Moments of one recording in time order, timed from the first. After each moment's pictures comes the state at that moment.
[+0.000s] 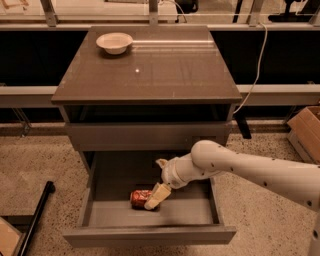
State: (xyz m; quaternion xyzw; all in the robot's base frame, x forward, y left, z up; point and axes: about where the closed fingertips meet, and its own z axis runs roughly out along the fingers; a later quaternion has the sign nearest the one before) arm 0.547 0.016 0.541 -0.57 0.72 0.26 0.29
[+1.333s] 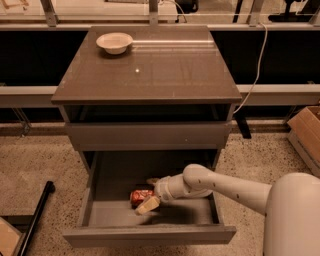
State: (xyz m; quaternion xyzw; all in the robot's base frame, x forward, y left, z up) arm 0.567 0.054 0.400 -0.49 0.74 0.36 0.30
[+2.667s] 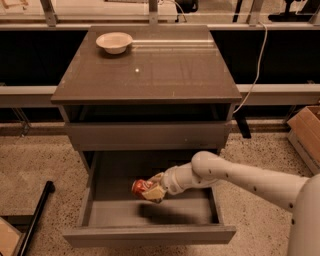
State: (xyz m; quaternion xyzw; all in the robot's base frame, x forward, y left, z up) arm 0.556 0.026 0.477 -0.49 0.75 0.34 0.28
